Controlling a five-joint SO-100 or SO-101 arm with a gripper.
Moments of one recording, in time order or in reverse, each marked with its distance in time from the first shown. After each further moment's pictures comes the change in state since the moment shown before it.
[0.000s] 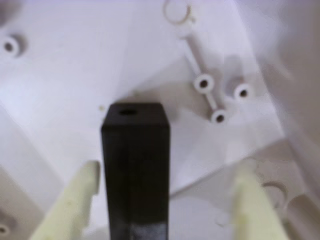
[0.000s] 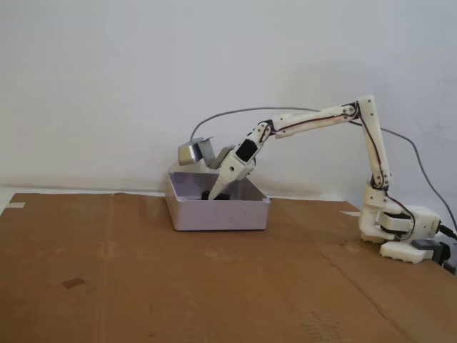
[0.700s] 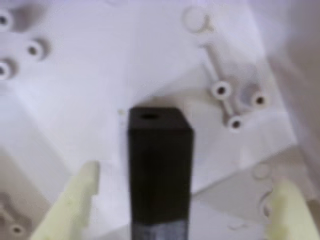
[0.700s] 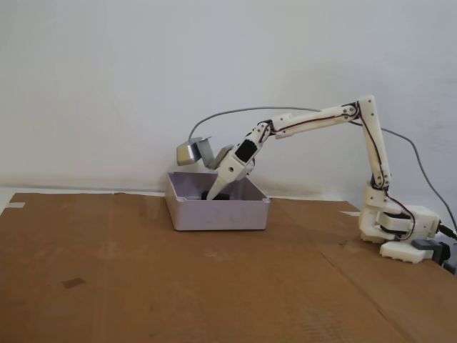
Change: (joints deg) arm -1.6 0.0 -0.1 -0.3 0.0
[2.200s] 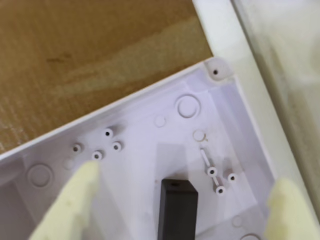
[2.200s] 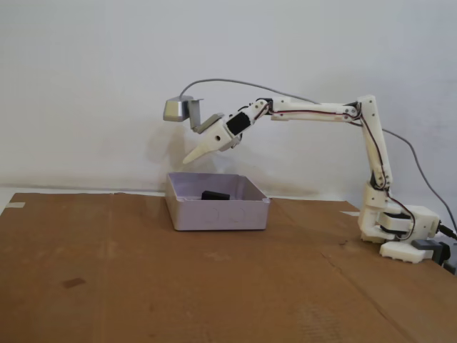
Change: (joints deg) arm -3.1 0.0 -16.4 0.0 0.0
